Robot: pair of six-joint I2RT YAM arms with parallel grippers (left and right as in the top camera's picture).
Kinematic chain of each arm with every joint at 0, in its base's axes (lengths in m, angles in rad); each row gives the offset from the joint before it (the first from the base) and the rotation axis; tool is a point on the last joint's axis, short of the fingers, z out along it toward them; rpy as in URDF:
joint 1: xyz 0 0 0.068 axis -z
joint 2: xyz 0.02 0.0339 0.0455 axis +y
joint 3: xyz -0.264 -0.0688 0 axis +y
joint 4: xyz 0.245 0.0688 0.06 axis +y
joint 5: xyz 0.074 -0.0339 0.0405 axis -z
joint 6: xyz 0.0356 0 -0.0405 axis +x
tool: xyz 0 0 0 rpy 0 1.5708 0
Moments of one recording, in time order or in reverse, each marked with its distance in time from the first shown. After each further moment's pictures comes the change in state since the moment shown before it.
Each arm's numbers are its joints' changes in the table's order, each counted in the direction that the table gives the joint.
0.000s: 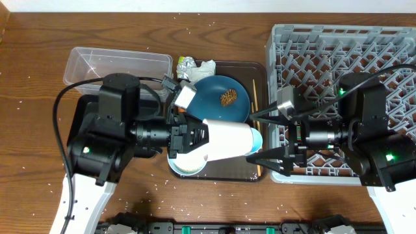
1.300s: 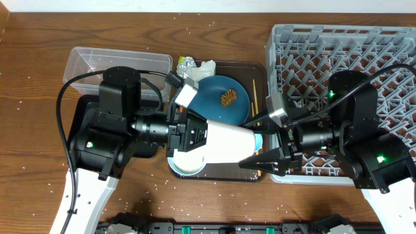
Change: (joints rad) left arm -0.001 0.026 0.000 -0.129 0.150 0.003; right arm -0.103 0.006 -0.001 -0.131 -0.086 0.067
